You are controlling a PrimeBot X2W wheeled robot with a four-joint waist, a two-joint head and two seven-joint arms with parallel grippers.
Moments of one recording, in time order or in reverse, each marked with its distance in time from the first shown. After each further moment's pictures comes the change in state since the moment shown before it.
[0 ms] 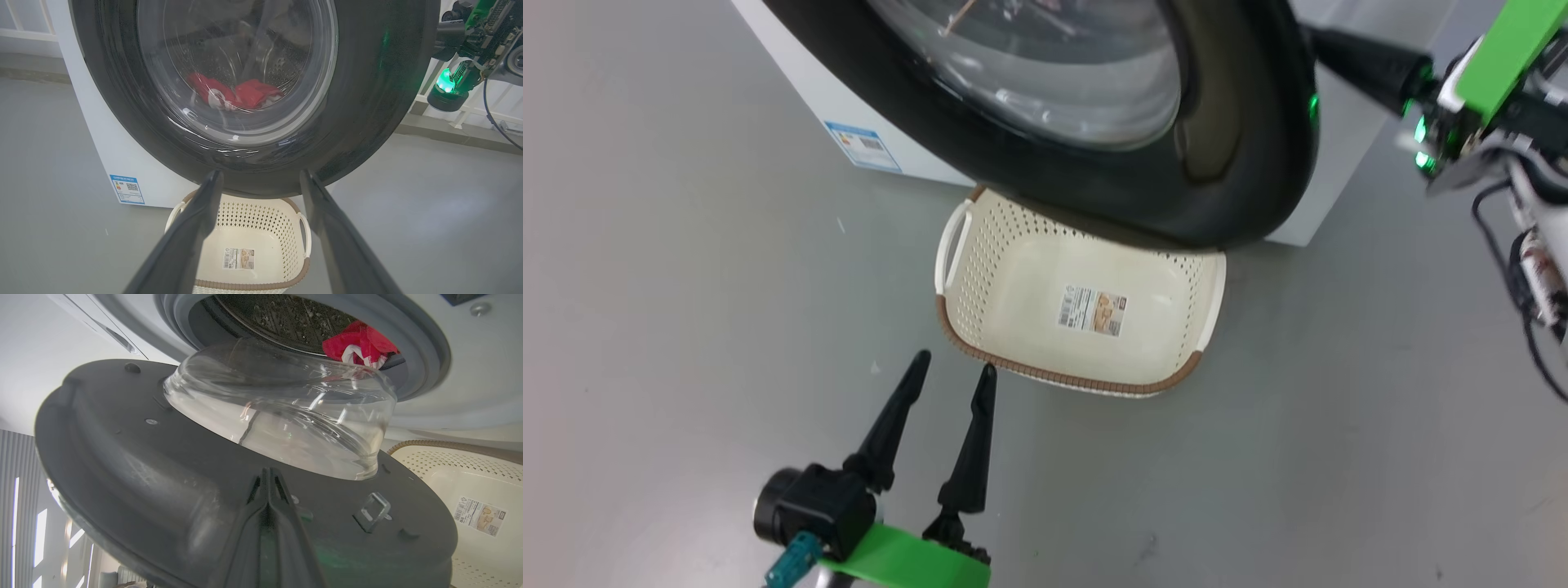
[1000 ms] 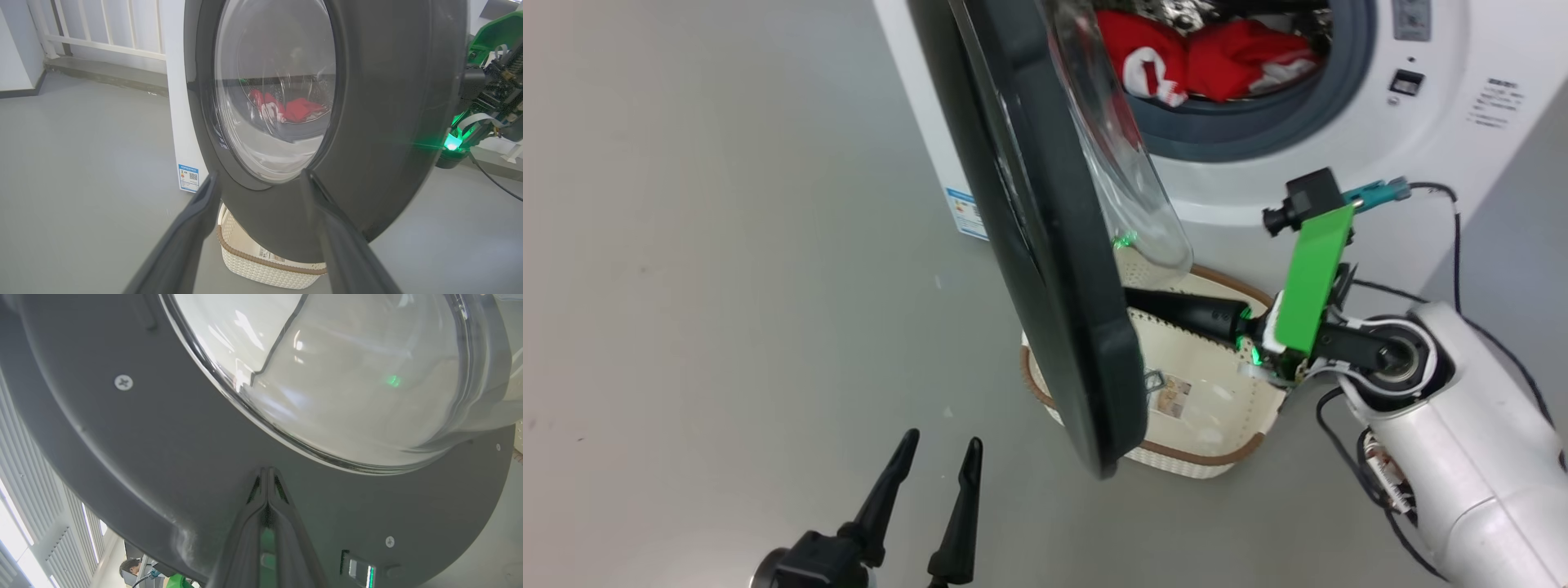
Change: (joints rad) left arm 0.148 0.002 0.016 0.002 0.002 0.003 0.000; right arm 0.365 0.156 0.044 -0.206 -0.043 0.000 0.082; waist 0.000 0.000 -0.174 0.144
